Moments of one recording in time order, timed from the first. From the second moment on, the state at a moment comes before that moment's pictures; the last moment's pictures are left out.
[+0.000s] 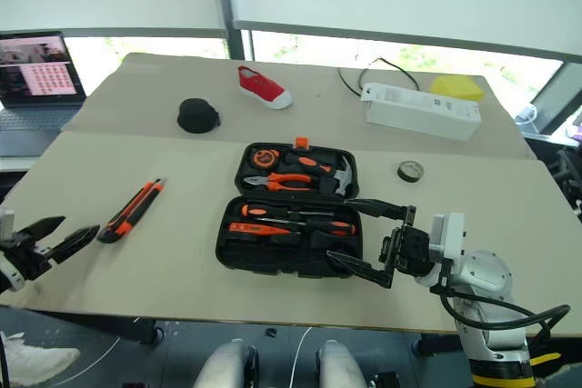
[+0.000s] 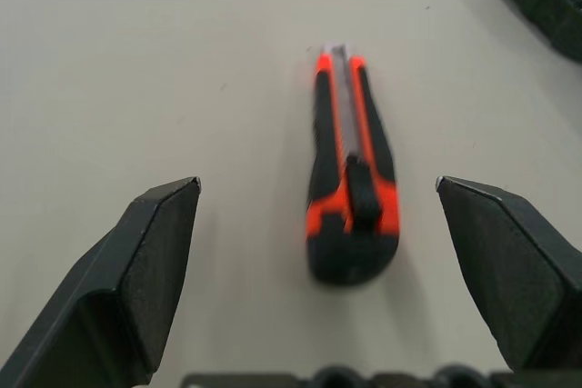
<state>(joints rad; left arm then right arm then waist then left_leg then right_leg) 0.01 0.85 0.50 0.06 -0.55 0.58 -0.80 -0.01 -0.52 -0.14 -0.27 0.61 -0.06 1.20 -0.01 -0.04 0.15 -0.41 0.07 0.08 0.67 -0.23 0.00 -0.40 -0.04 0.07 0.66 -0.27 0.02</state>
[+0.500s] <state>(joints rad) -0.30 0.86 0.21 0.29 -0.39 0.61 -0.84 0.03 -0.55 -0.13 -0.28 0.59 -0.06 1.18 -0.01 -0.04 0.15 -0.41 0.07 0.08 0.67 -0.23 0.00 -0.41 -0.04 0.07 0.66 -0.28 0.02</state>
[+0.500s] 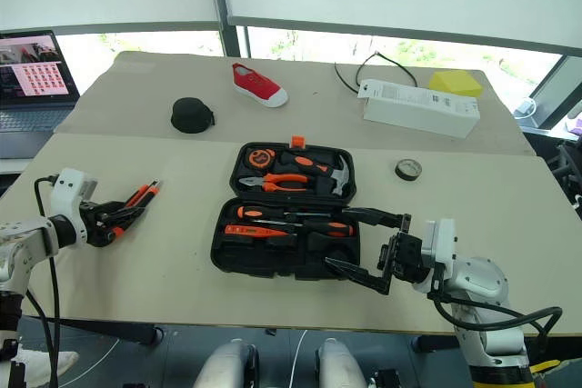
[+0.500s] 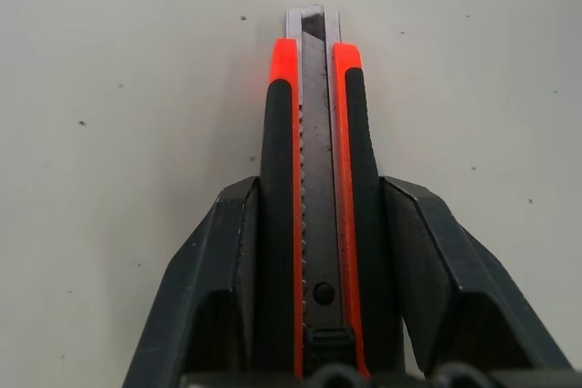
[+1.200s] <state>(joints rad) -0.59 0.72 -0.46 -0.20 -0.23 0.58 -1.26 0.26 -0.81 -0.38 -0.39 0.64 0.05 1.24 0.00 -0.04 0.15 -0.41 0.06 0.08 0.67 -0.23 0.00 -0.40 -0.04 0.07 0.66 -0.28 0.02</state>
